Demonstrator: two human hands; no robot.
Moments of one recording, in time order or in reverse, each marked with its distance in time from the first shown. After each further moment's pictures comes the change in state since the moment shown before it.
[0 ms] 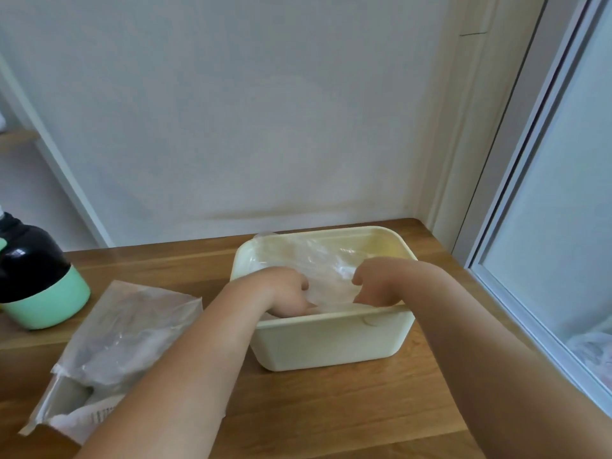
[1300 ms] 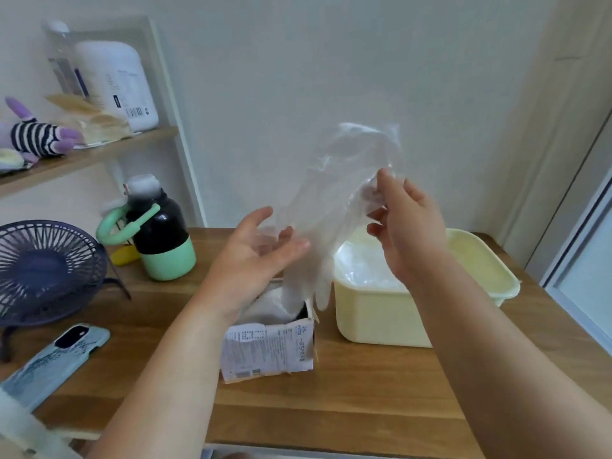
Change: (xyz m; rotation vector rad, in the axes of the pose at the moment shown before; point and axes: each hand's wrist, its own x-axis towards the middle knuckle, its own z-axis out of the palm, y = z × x) left_hand -0.150 -0.099 0.034 -1.340 0.829 0.145; right_hand -0.061 -0.129 -0.015 1.717 0.638 -0.455
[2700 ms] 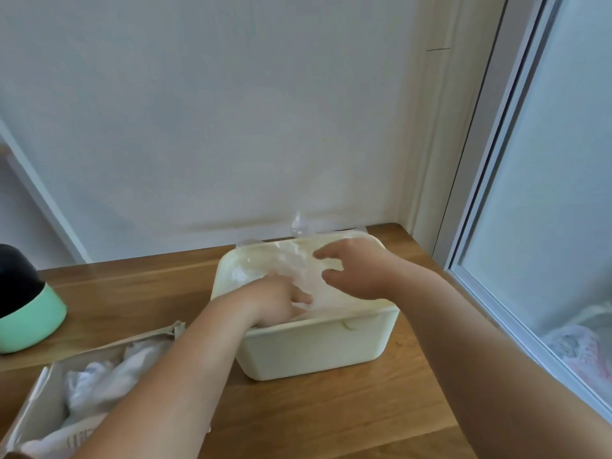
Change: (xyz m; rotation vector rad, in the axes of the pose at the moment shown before) left_hand 0.085 -0.024 0.158 1.198 -0.885 -0.096; right_hand 0.049 0.006 -0.125 -1.448 -0.482 0.056
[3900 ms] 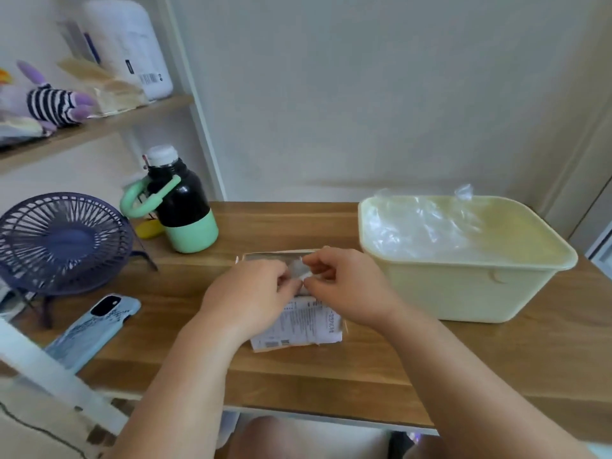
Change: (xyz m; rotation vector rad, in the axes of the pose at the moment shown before) left_hand -0.169 -0.115 0.059 -0.115 0.532 -0.332; right_hand -0.027 -0.166 0.110 0.463 0.068 -0.293
